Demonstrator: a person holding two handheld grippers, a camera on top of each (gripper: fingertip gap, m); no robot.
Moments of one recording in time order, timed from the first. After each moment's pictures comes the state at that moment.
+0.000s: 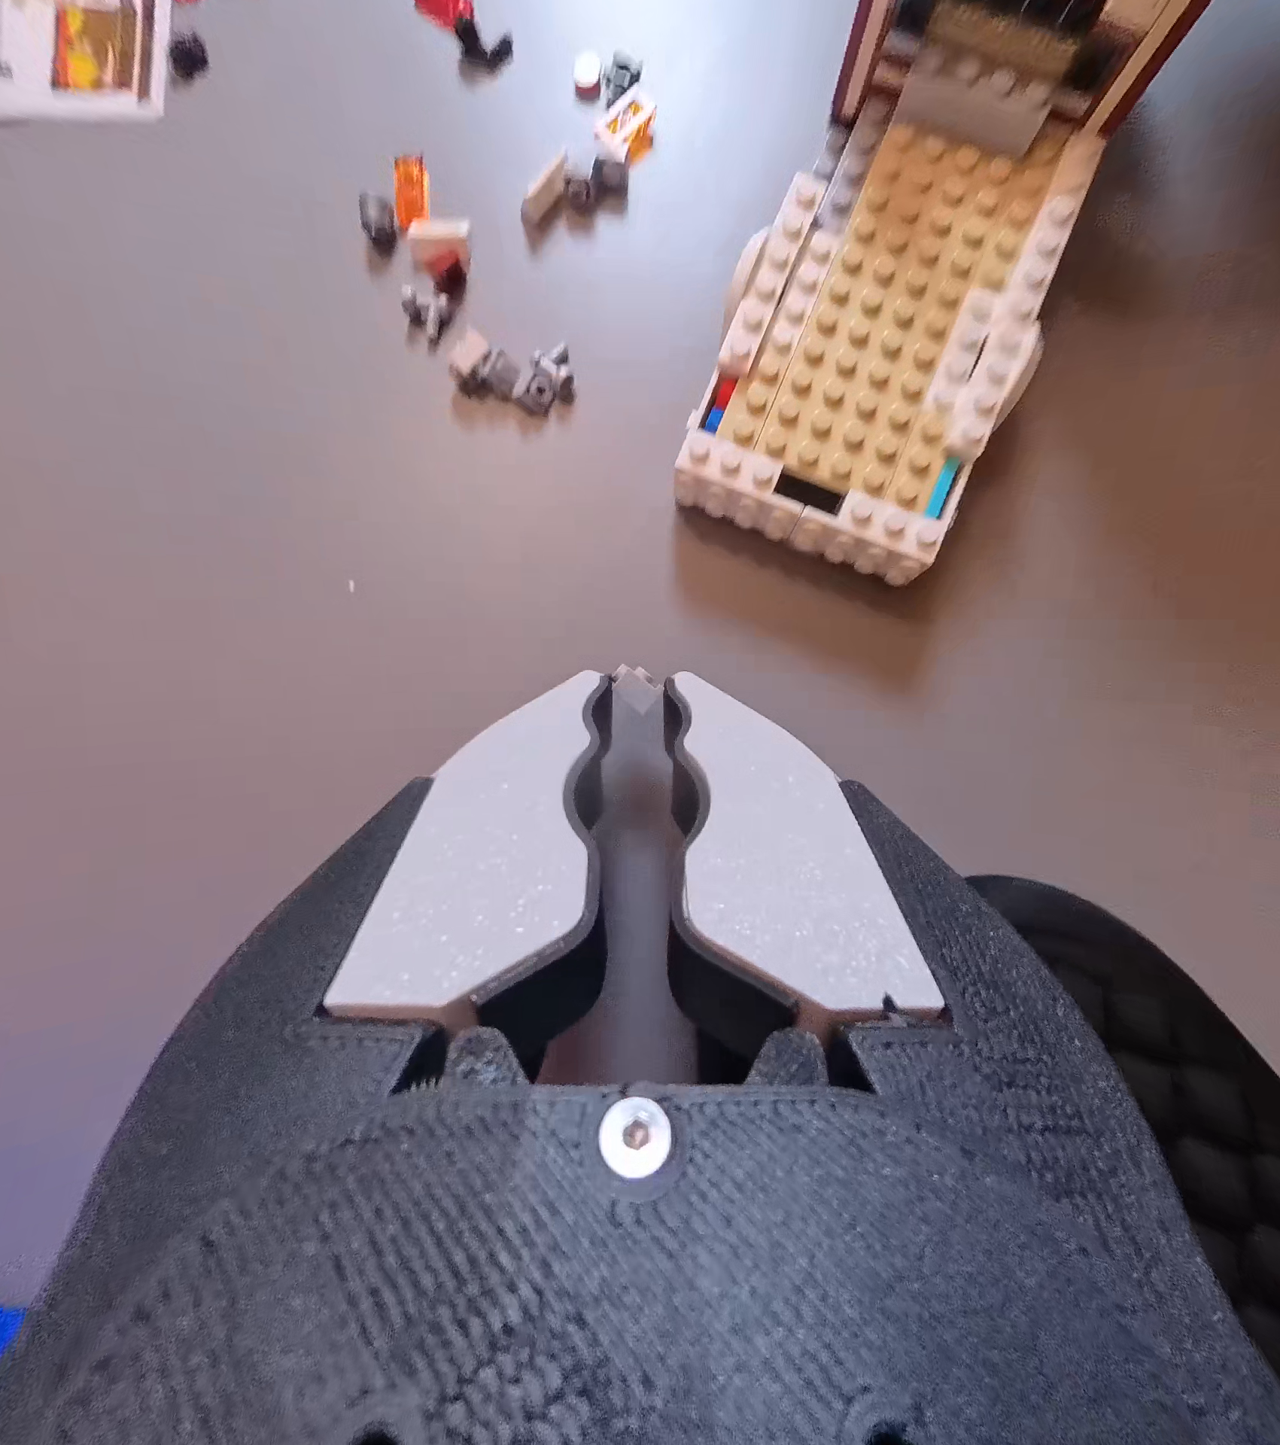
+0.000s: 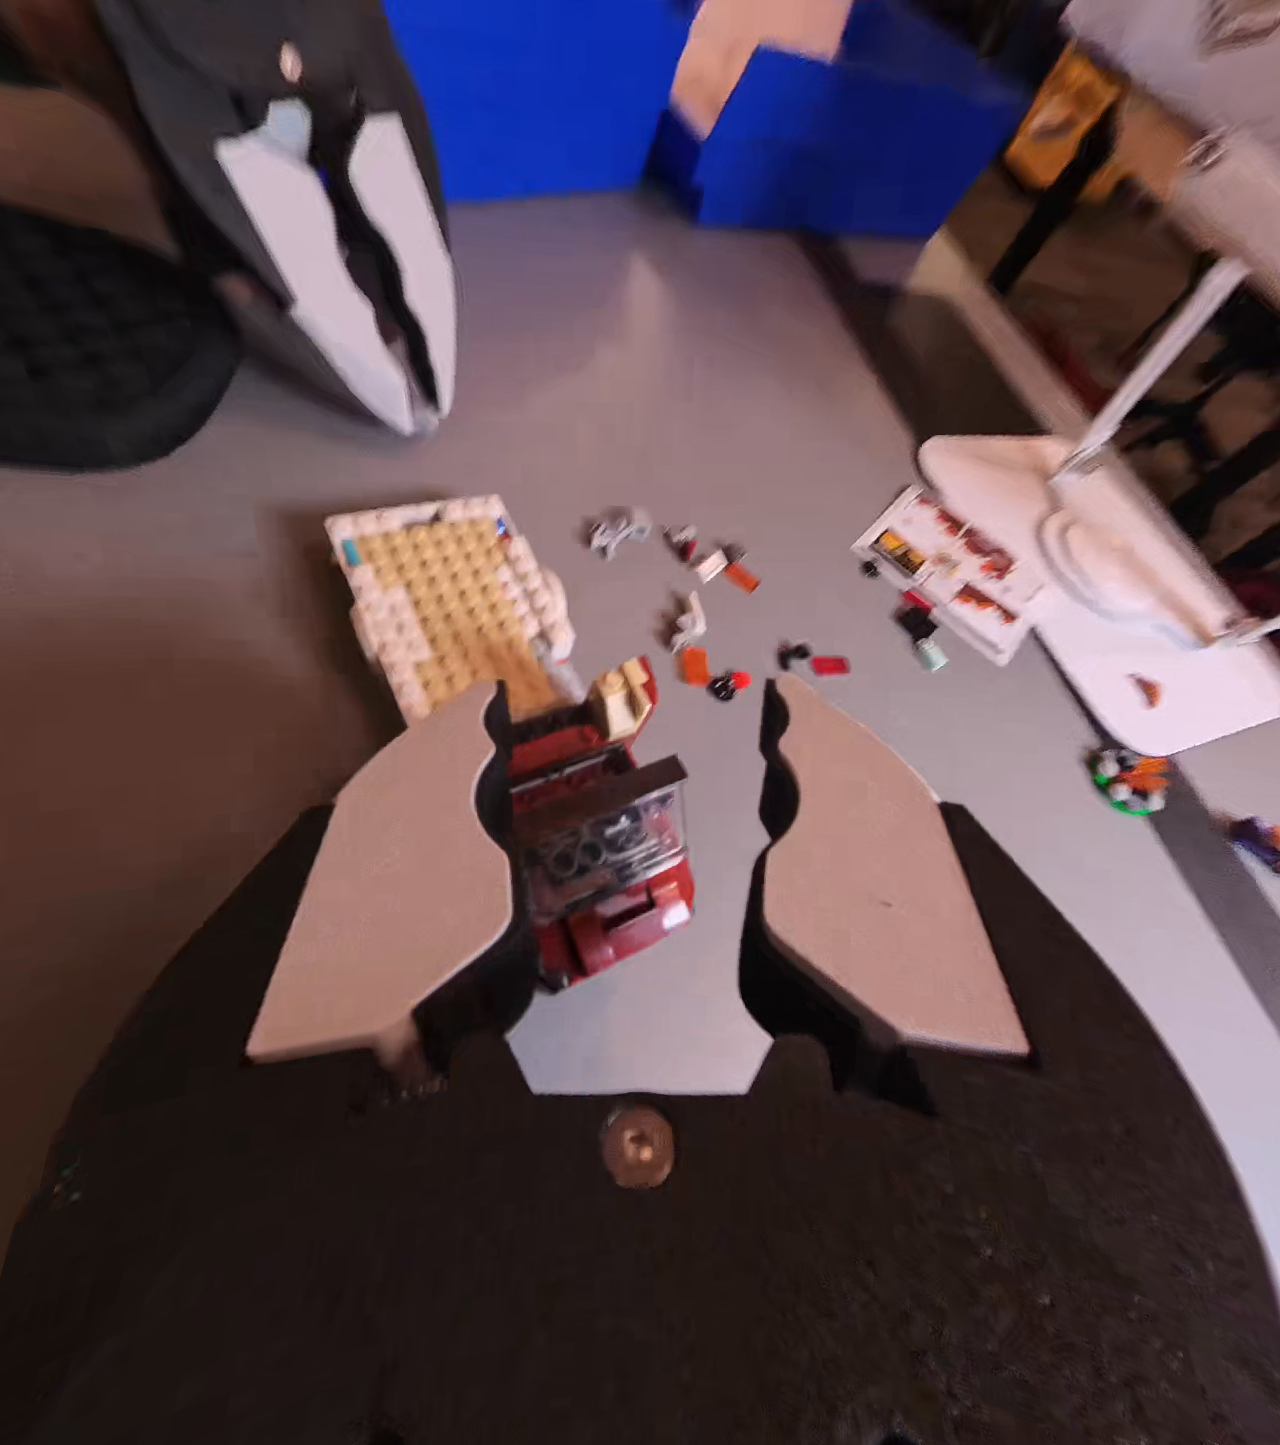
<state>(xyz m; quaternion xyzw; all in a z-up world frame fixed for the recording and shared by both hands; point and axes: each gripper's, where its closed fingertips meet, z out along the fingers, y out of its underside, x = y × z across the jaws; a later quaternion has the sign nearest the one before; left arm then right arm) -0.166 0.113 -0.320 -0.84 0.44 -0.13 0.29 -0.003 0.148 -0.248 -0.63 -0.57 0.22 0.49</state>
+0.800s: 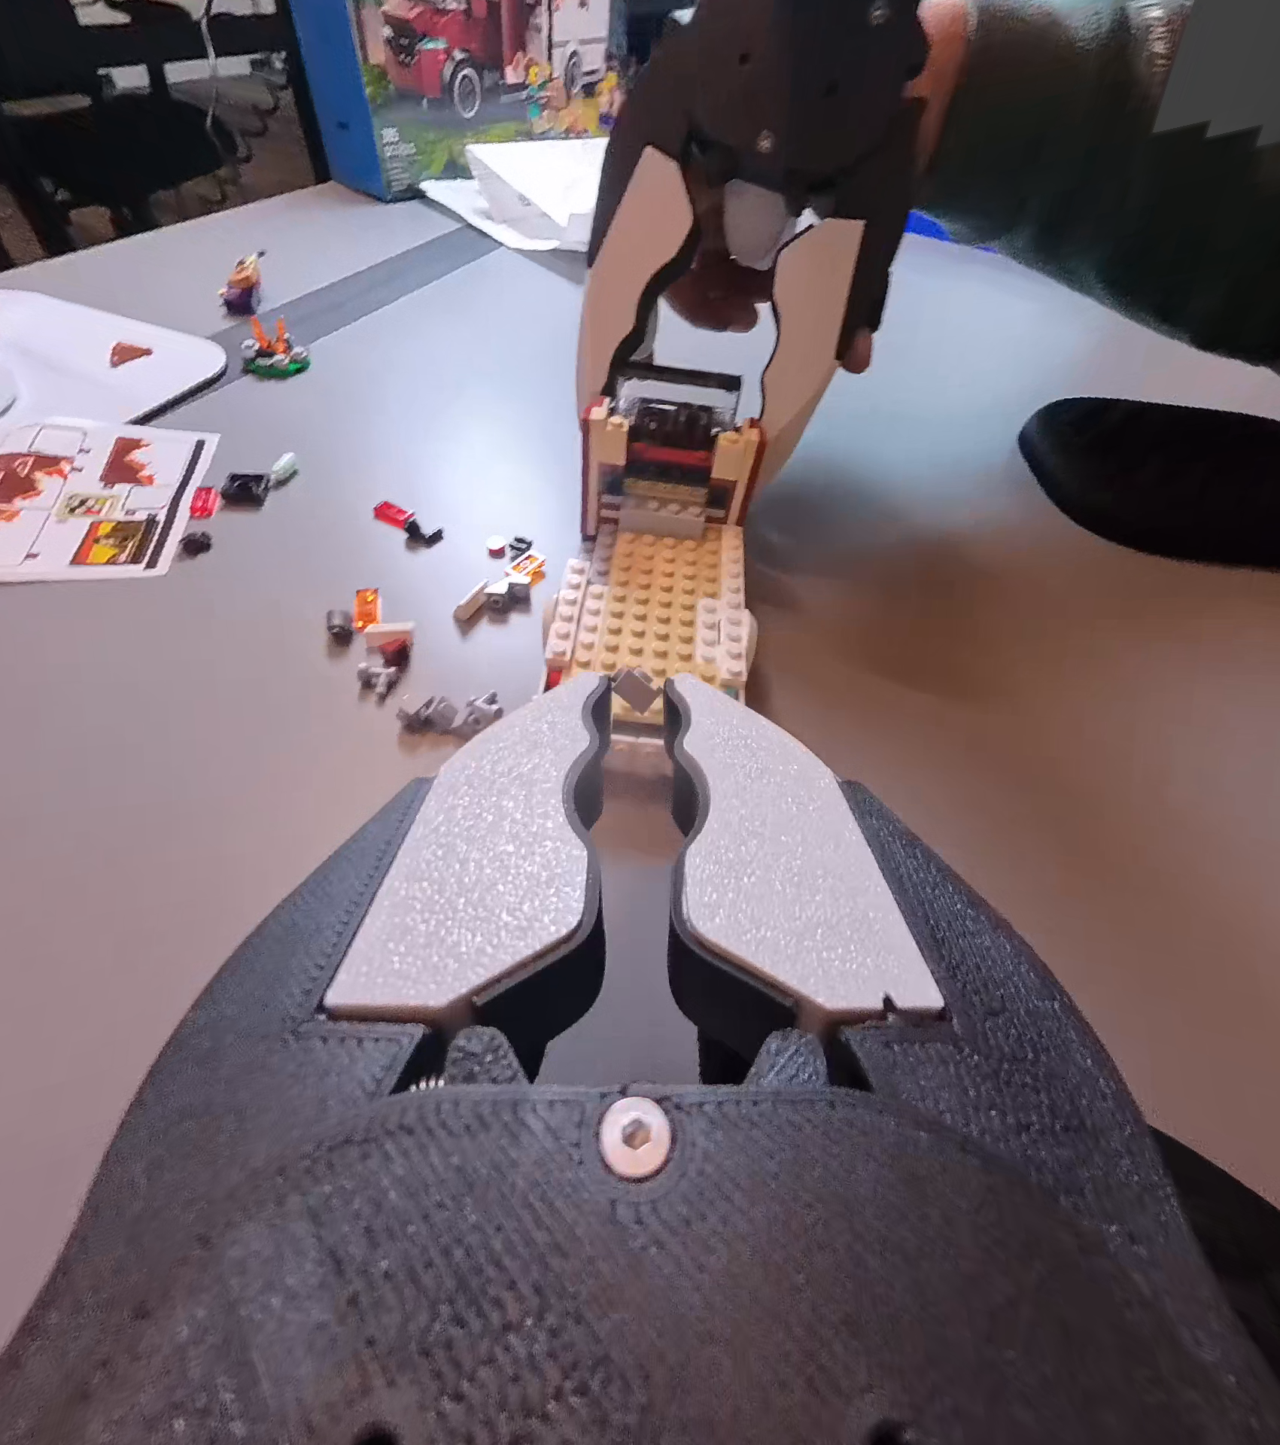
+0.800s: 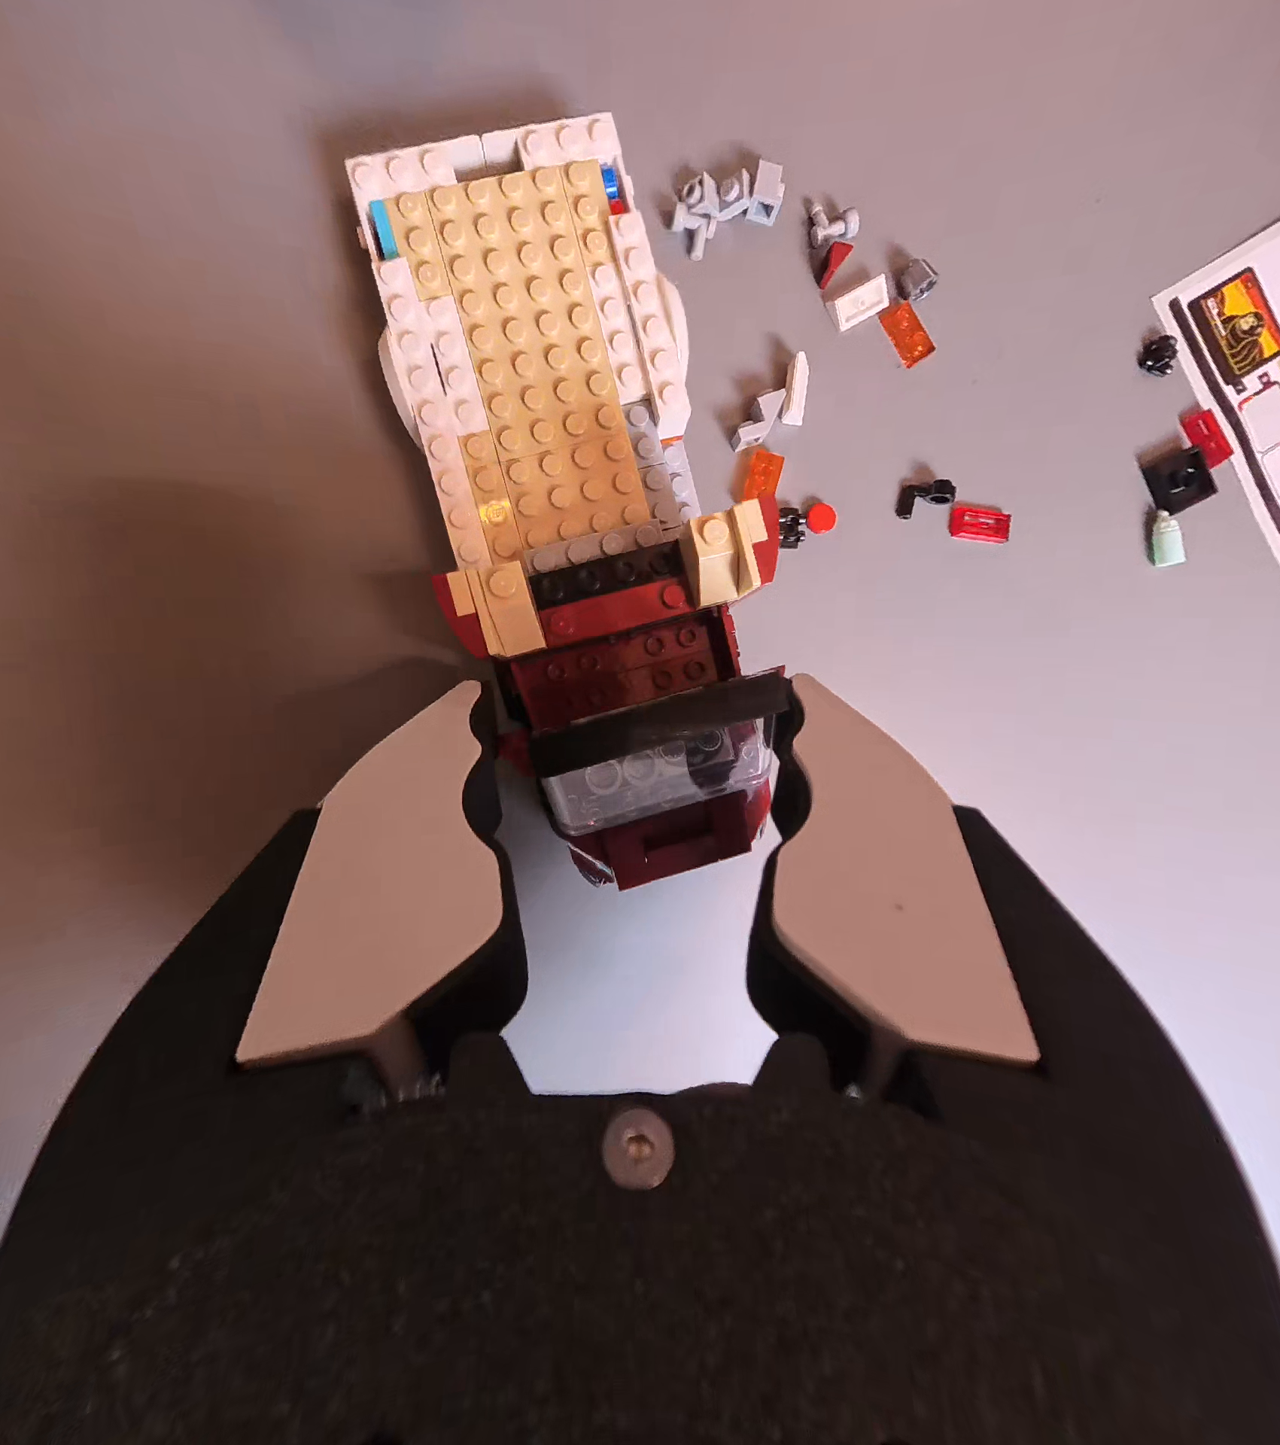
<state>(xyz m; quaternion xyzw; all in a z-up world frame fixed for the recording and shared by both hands) -0.116 0.127 -0.277 -0.70 0.42 -0.34 0.46 0.009 0.172 -0.309 -0.64 -0.71 0.17 0.22</state>
